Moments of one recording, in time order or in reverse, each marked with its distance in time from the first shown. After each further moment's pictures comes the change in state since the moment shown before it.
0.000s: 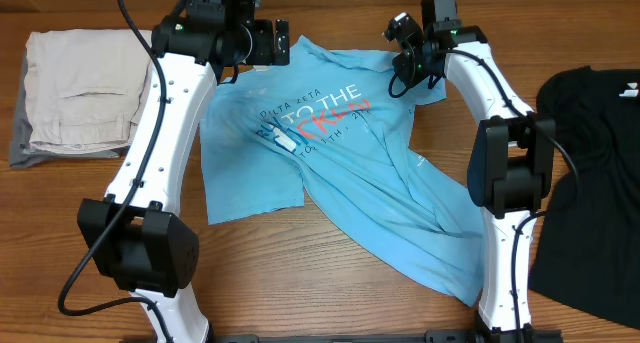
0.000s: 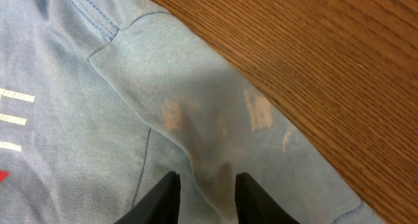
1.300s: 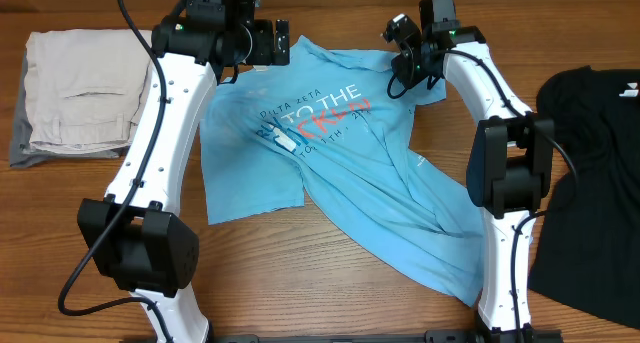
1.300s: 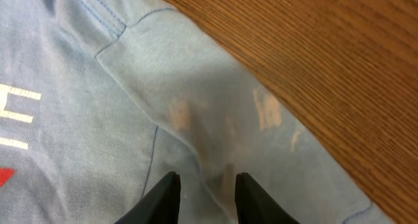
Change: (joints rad) left arm 0.000 0.000 0.000 0.000 0.000 0.000; right arm 0.004 0.000 -0.001 -0.006 -0.002 0.000
